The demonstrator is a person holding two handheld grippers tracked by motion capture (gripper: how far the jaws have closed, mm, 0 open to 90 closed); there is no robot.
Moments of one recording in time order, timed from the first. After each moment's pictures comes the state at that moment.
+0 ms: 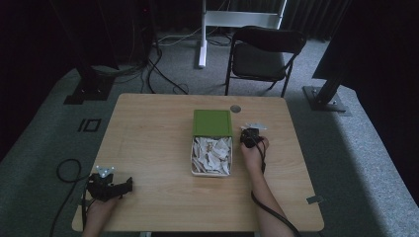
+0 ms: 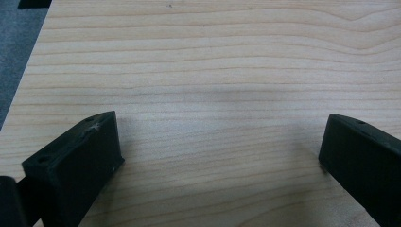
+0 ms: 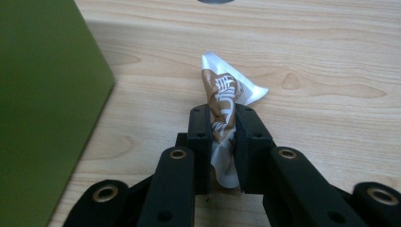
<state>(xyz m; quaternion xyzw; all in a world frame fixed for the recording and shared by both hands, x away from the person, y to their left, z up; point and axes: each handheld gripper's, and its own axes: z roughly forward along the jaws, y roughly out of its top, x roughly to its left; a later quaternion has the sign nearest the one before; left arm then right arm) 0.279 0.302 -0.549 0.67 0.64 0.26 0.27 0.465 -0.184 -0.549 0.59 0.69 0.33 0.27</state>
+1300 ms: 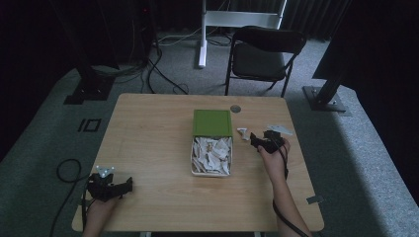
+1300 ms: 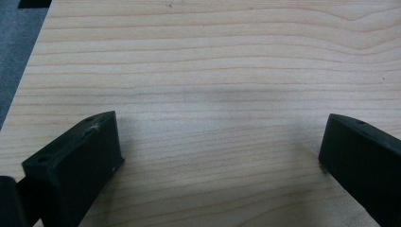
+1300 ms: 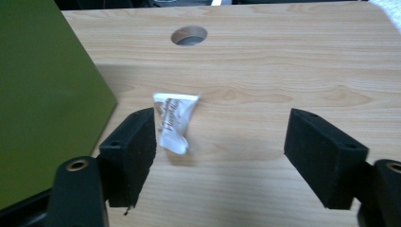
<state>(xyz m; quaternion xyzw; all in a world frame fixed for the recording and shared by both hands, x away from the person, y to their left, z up) 0.279 0.302 -0.549 0.67 0.64 0.26 0.27 0.422 -0.240 -0.509 0.59 0.65 0.40 0.27</state>
